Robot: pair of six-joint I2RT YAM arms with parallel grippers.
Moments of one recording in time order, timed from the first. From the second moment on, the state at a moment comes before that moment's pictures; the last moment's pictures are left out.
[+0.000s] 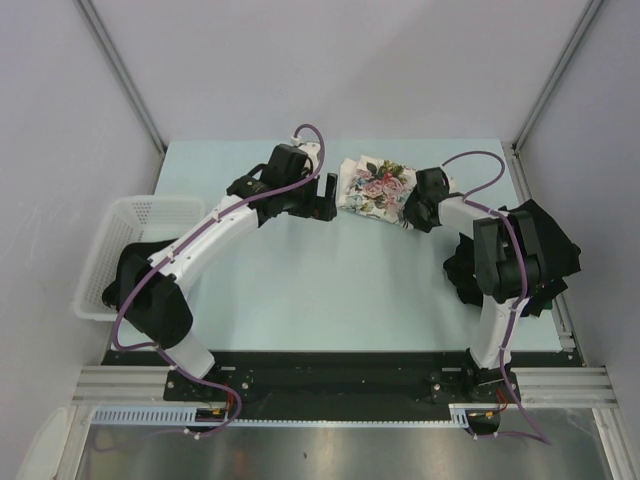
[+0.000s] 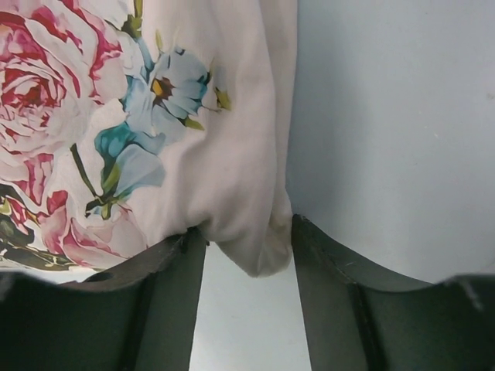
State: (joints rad) left arm -0.59 1.63 1.50 -0.61 0.03 -0.29; right arm 0.22 1.94 1.25 -0.23 0.11 0.71
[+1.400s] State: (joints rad) left arm -0.45 2.23 2.03 -0.45 0.15 -0.35; right arm 0.40 1.71 1.19 -0.62 -0.04 0.62
